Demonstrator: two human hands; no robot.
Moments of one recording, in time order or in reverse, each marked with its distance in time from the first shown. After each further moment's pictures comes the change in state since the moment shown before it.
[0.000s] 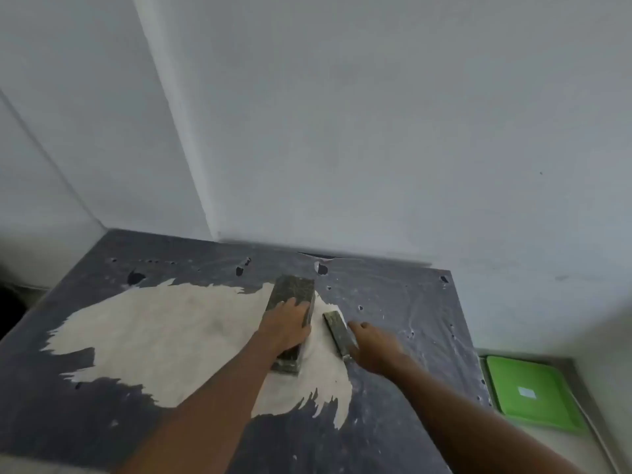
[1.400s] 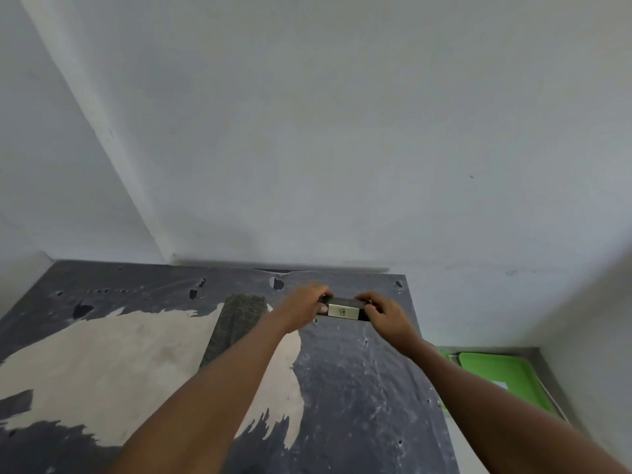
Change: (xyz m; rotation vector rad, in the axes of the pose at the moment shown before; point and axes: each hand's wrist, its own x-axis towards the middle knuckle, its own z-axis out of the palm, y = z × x) left_hand 0.072 0.142 -0.040 -0.276 0.020 0.308; right_hand -0.020 0.143 -0.077 0.770 0.398 -0.031
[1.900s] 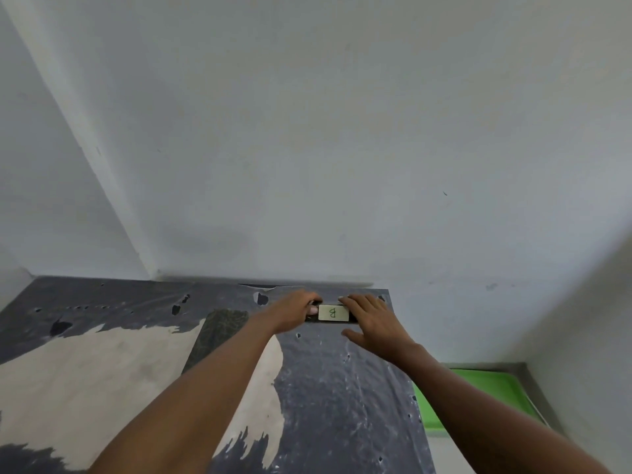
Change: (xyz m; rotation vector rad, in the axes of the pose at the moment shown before) left_hand 0.019 0.022 -0.006 0.056 -0.051 -0.016; right_hand -0.001 0.004 -0.033 -0.768 0.000 -0.516
